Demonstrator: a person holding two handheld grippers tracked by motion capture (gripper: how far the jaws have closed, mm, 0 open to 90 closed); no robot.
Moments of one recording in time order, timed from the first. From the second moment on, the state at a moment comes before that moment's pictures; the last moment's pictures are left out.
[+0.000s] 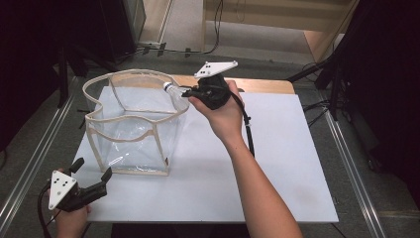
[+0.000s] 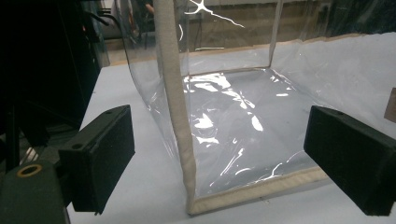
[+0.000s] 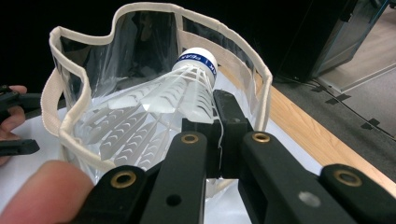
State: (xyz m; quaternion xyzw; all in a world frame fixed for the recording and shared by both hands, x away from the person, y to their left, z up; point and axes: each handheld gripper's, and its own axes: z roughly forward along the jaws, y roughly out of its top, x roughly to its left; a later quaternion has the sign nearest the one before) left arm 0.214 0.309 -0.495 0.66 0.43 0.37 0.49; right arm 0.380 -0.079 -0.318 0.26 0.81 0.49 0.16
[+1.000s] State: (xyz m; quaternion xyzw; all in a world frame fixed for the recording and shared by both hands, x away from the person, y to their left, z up) left arm 0.214 0.309 -0.495 0.66 0.43 0.37 0.49; right arm 0.389 -0.079 -0.333 0.28 0.81 0.49 0.15
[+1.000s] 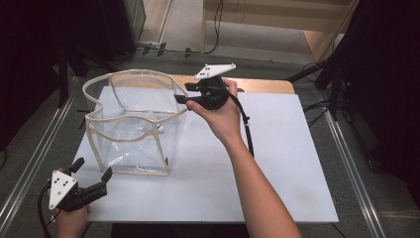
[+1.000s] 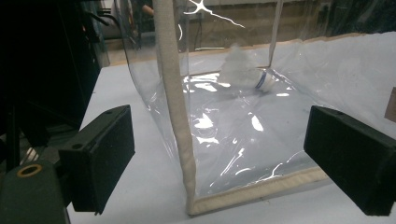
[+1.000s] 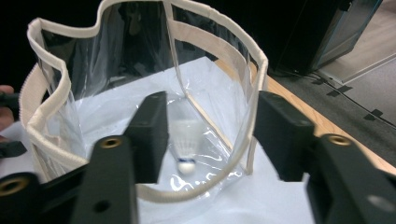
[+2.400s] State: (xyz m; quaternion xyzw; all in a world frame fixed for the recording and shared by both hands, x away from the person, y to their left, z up) left arm 0.214 0.309 -0.495 0.66 0.43 0.37 0.49; right arm 0.340 -0.149 -0.379 0.27 0.80 0.51 0.16
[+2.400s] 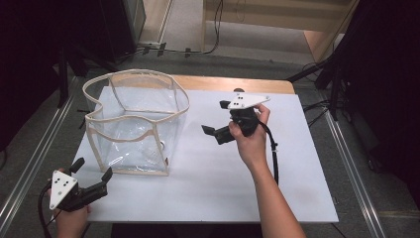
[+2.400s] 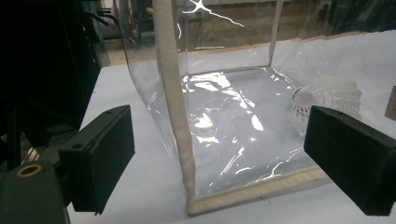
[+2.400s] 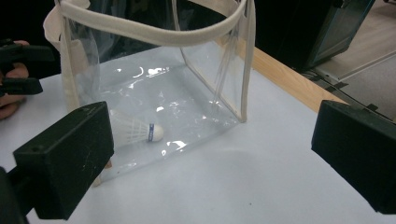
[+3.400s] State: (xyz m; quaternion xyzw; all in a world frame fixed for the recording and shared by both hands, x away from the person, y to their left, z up) left arm 0.214 0.309 -0.495 0.66 0.43 0.37 0.49; right arm 0.316 -0.186 -0.413 0.30 0.79 0.51 0.16
